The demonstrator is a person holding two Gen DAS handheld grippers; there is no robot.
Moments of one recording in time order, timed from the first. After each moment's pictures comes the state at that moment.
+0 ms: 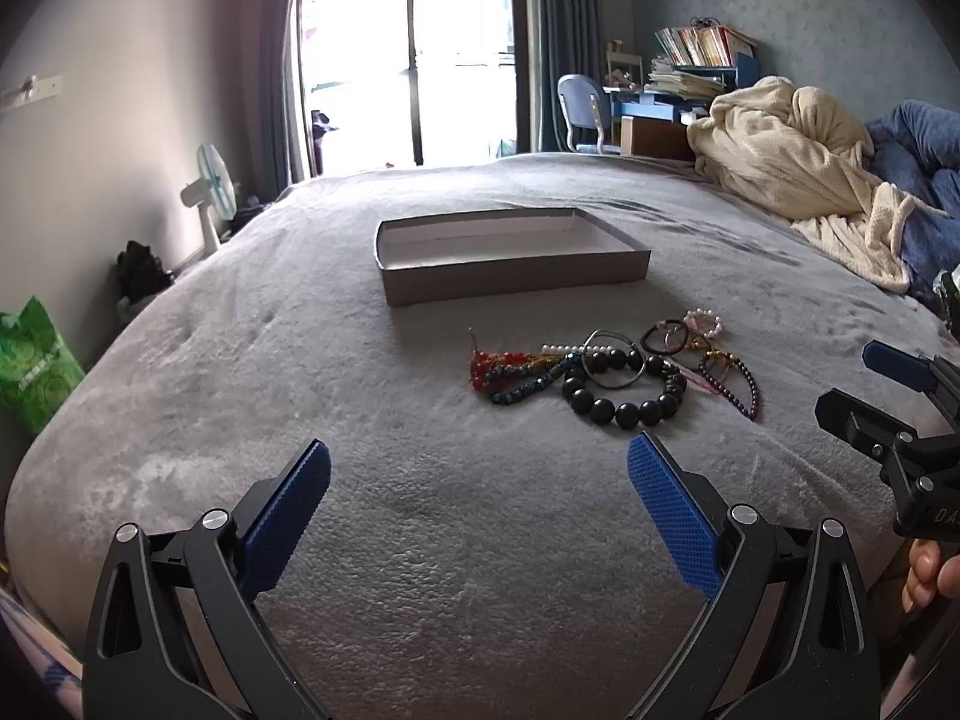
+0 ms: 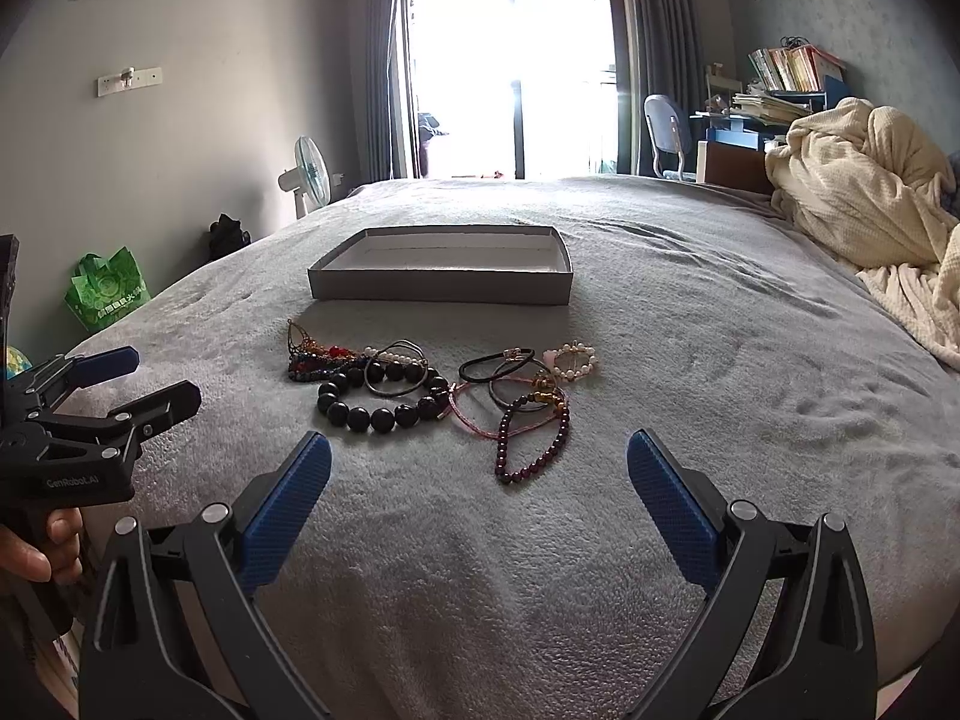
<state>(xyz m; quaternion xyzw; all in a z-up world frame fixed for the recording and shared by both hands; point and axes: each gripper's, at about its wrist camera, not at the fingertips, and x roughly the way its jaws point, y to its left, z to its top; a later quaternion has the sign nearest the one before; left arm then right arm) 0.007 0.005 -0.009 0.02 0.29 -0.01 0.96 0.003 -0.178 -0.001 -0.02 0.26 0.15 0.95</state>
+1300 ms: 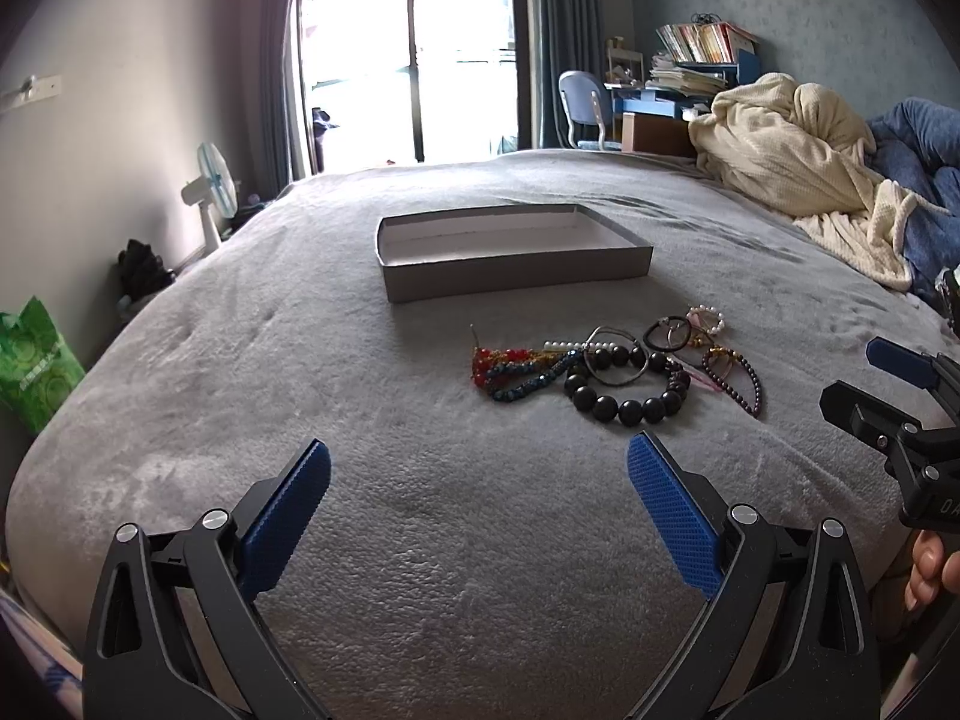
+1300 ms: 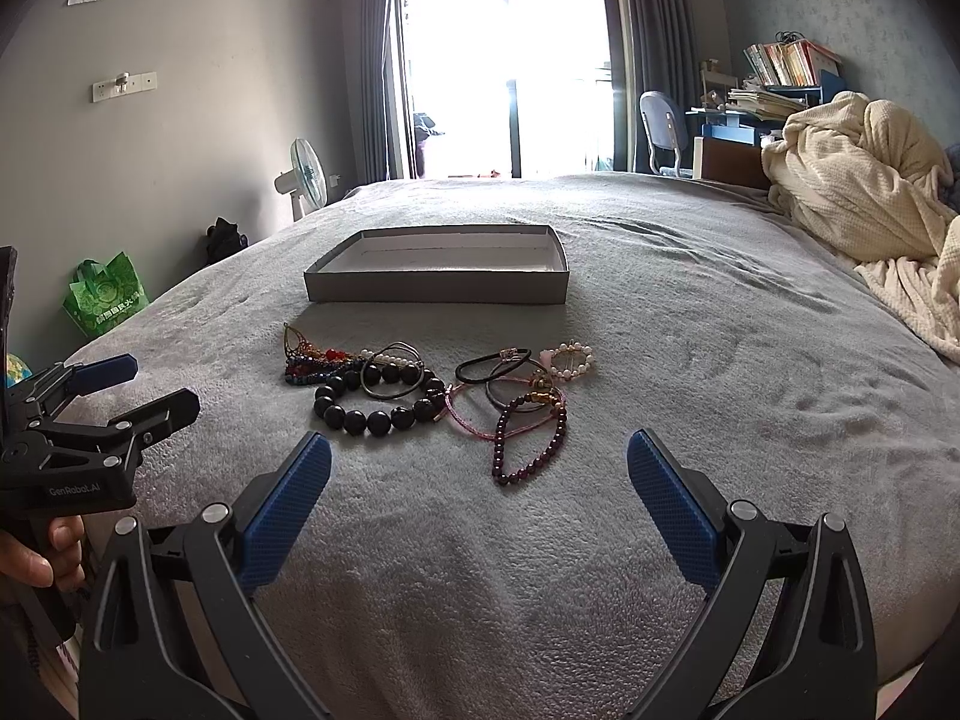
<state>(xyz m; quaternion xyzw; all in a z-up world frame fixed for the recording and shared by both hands) 0.008 0.004 -0.011 0.03 0.29 -0.01 0.96 0.005 -0.179 -0.001 -0.01 0.26 0.15 0.95</state>
